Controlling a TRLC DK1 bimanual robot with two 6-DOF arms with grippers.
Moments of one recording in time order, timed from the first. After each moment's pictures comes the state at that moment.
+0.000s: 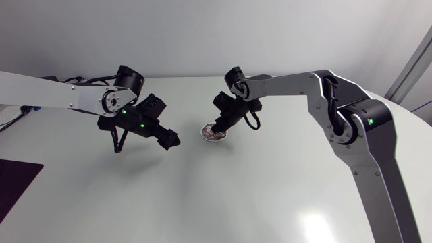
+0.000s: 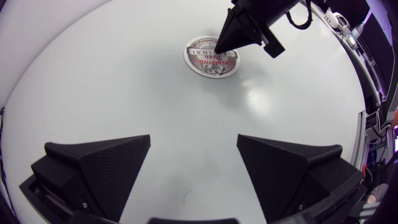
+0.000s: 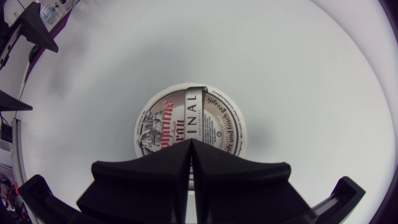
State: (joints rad) left arm -0.24 1.81 1.14 -0.36 0.30 0.38; right arm 0.41 2.45 1.99 -0.60 -0.34 -0.38
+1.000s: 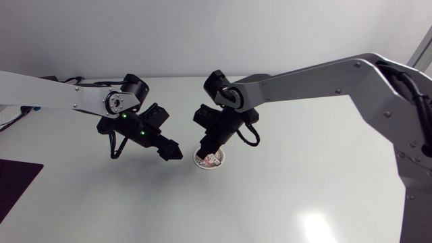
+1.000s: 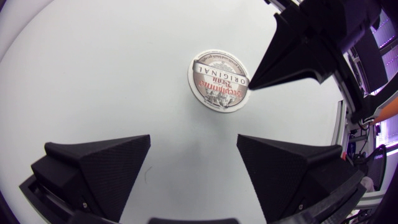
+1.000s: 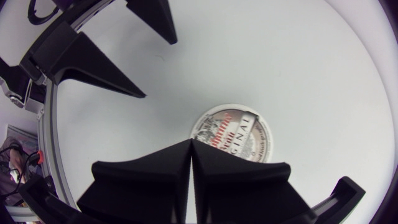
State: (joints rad) left arm -0.26 1.82 1.14 -0.54 0.39 0.39; right arm 0.60 2.08 1.56 -0.61 -0.36 -0.38
